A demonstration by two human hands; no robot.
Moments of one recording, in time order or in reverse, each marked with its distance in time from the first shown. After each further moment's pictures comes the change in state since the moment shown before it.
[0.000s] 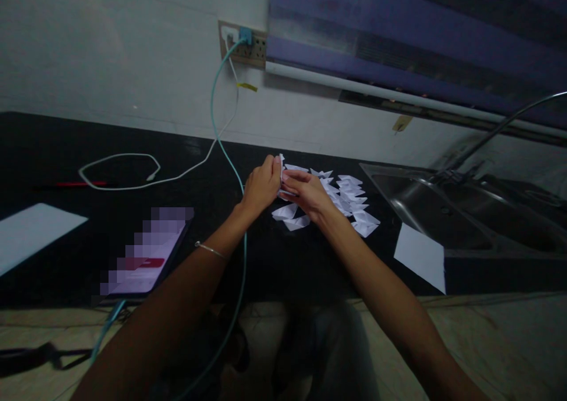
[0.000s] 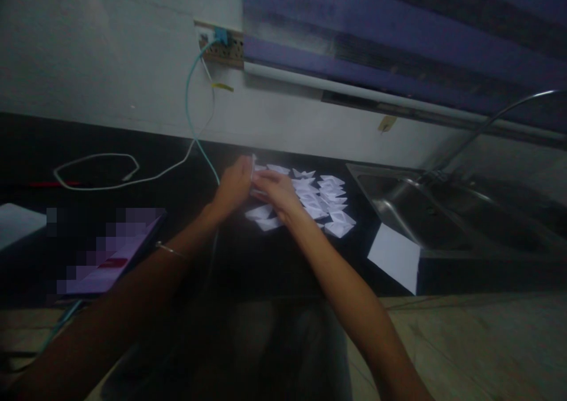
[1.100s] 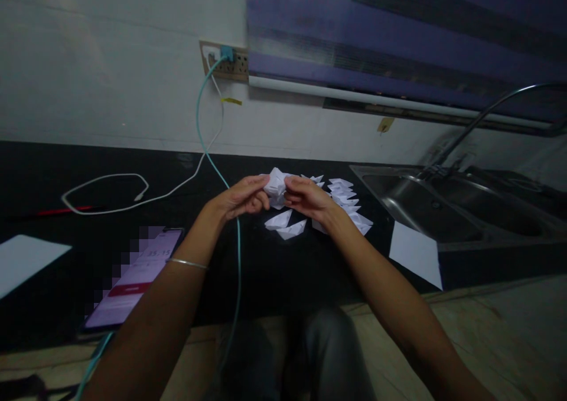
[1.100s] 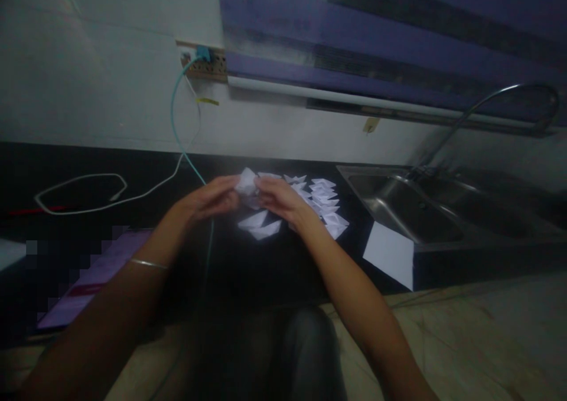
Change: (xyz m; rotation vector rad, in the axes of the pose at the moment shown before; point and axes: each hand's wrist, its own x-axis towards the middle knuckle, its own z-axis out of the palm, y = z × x) left_hand 0.005 0.002 -0.045 -0.867 -0.707 -0.387; right_hand 0.008 -0.012 -0.032 0.078 -0.343 0.009
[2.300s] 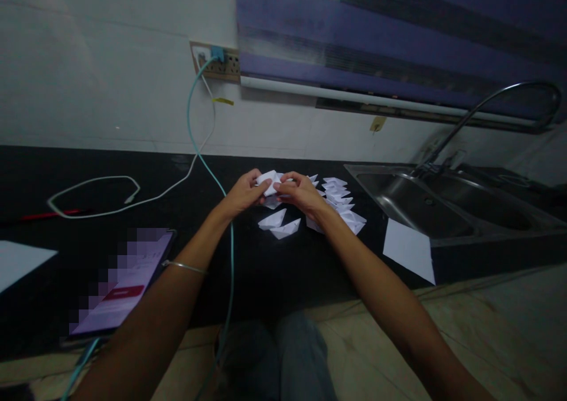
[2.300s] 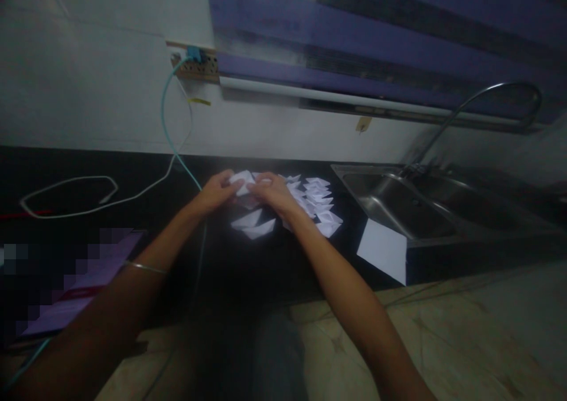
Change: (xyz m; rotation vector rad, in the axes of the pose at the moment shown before) left_hand 0.018 -0.012 0.016 0.438 0.332 0.194; right_hand 0.004 0.009 -0.005 -0.240 0.282 -0.111
